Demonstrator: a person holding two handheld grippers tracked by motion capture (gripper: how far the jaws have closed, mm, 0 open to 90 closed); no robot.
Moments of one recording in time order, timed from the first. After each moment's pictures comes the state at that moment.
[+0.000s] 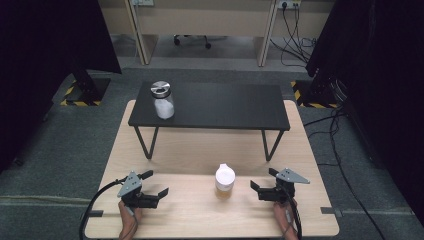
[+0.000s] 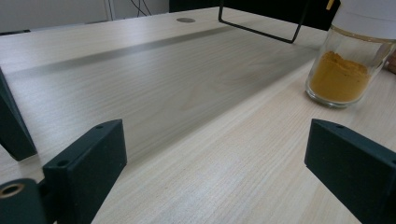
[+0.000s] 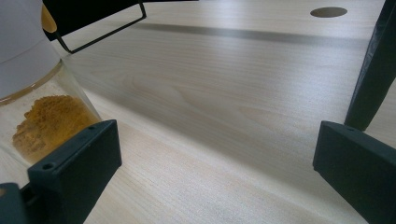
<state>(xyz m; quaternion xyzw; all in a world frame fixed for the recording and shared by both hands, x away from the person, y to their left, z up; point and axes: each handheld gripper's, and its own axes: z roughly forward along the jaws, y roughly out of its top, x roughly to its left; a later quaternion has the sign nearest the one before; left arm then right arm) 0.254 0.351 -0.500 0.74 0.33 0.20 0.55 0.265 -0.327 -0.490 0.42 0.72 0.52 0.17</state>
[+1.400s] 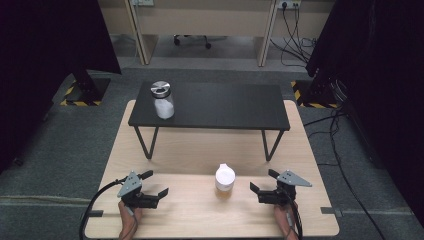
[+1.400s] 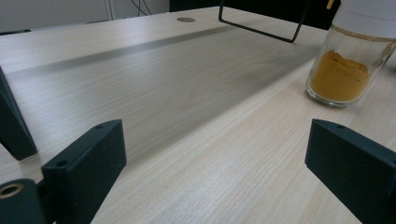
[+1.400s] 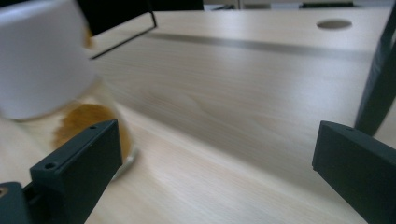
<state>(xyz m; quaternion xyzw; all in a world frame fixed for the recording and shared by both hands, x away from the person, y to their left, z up) 0.253 0.350 -0.500 0.74 0.33 0.20 0.55 0.247 -0.325 -0.477 0.41 0.72 0.54 0.18</state>
